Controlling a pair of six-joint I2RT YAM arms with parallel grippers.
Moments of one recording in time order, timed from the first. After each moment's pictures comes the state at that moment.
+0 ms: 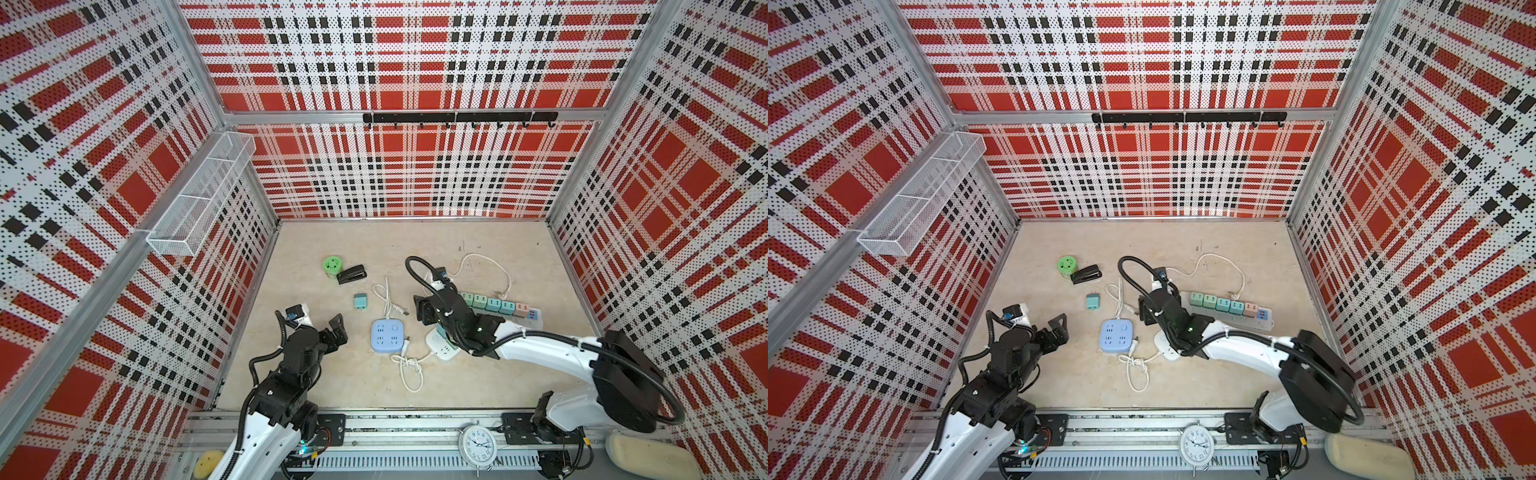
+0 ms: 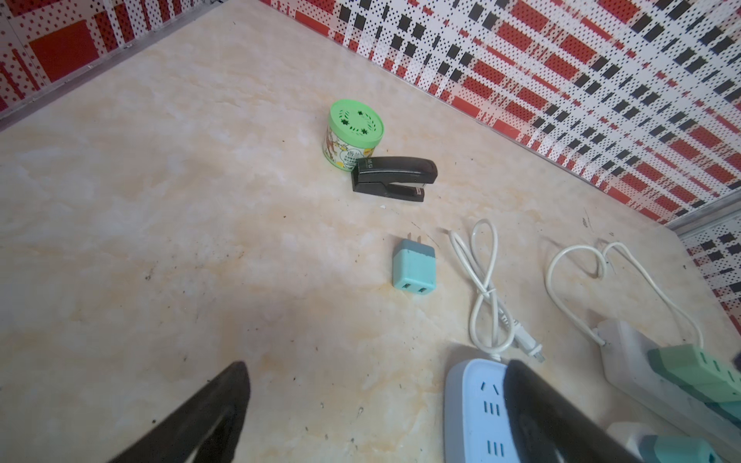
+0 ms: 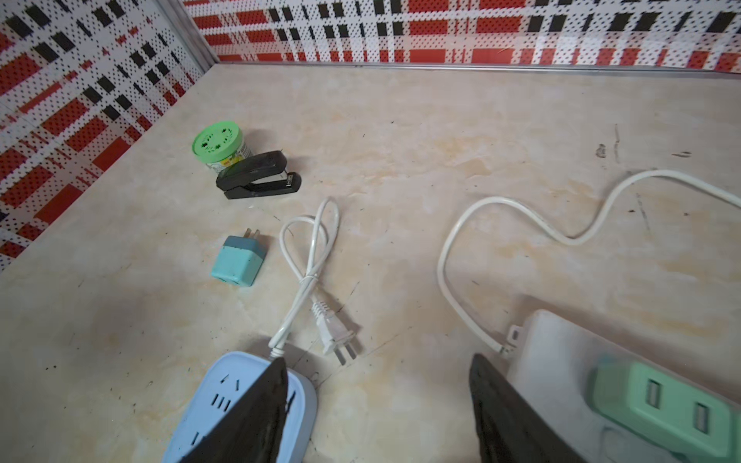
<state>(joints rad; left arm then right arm) -0.39 0.33 0.30 -0.44 -0.32 -0.59 0.96 1.51 0.88 0.04 0.45 0.45</state>
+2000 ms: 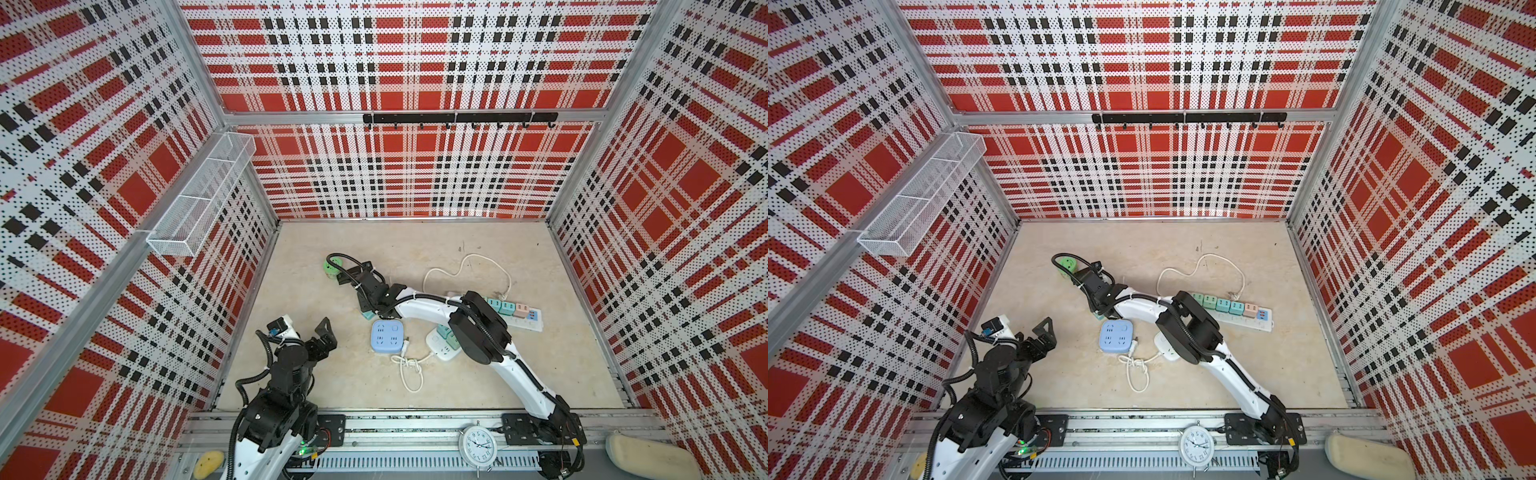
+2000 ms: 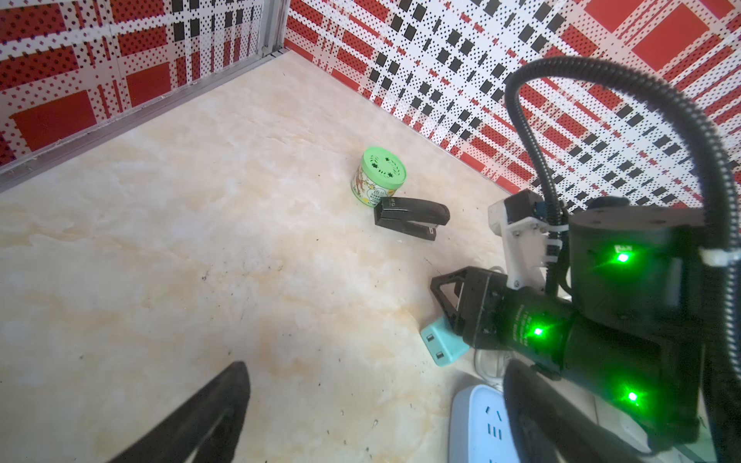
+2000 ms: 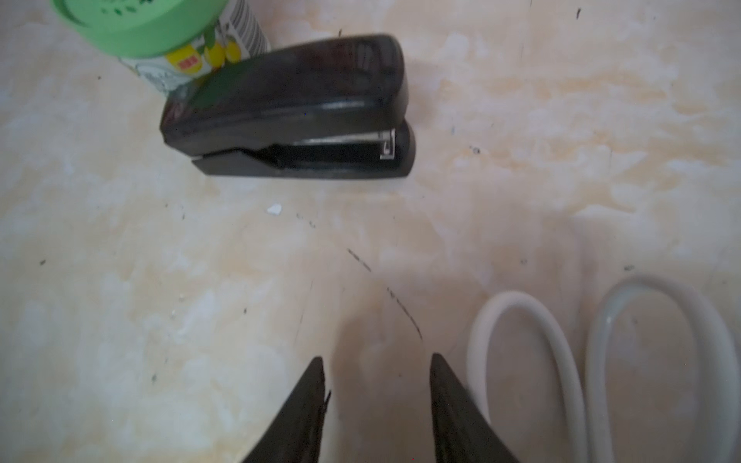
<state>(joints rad) -0.38 0.09 0.29 -0.58 -0.41 -0.64 0.99 2.41 1.86 -0.32 0.34 0.51</state>
